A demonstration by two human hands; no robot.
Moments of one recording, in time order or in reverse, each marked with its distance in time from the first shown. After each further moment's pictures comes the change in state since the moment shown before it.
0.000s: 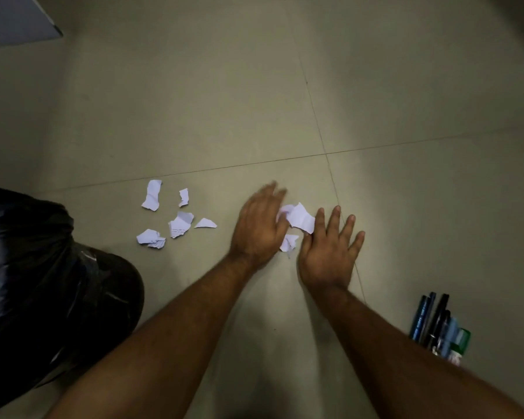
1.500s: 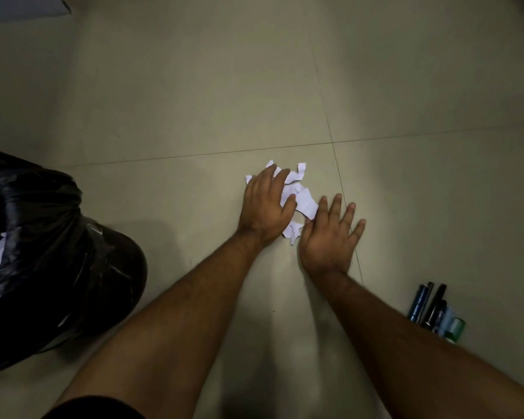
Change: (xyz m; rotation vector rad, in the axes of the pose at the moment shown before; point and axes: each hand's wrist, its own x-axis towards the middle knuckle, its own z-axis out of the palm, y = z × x) left_hand 0.007 0.005 0.003 -0.042 0.043 -0.077; right_hand 0.000 -0.003 -0.002 0.011 -0.025 -0.029
